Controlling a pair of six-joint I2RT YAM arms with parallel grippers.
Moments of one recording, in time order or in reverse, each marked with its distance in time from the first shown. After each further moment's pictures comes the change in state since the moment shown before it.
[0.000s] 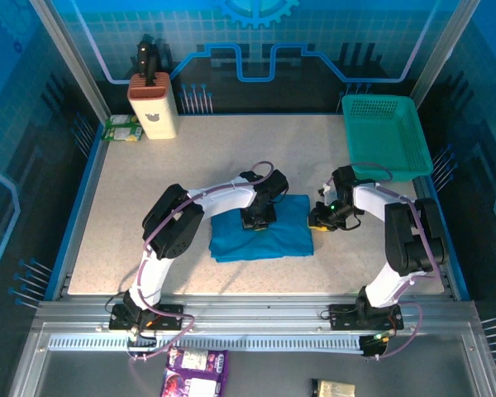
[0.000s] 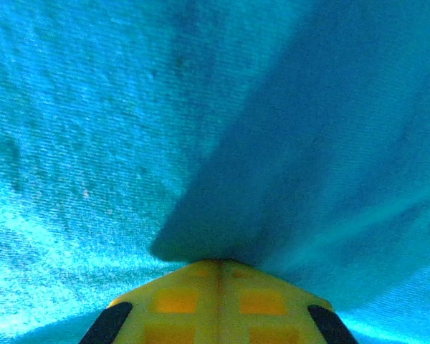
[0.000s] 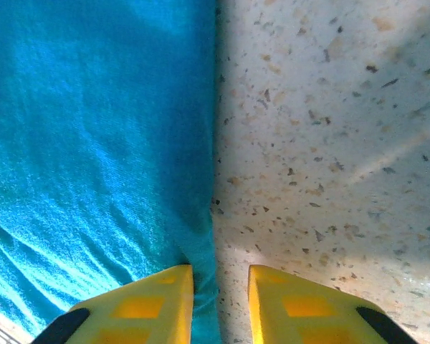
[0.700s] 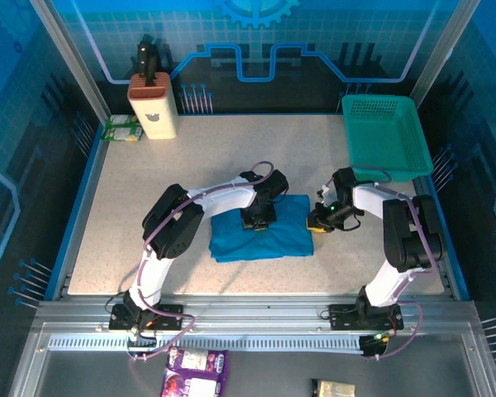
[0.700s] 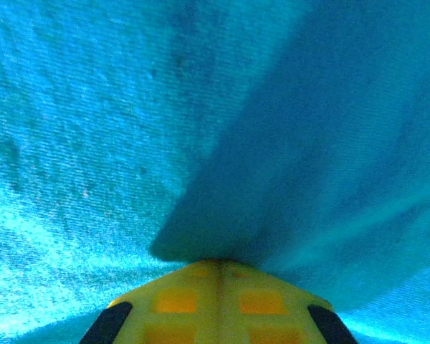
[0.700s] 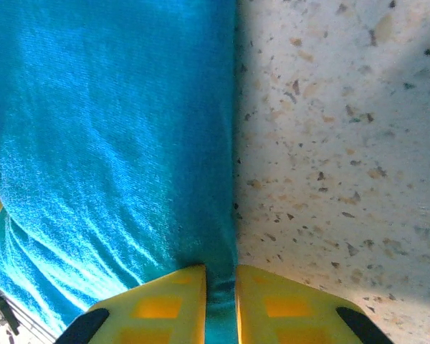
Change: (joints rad) left arm 0.000 0.000 0.000 0.000 0.002 0.001; right arm -0.011 0.032 -0.007 0.020 -0.077 -0.007
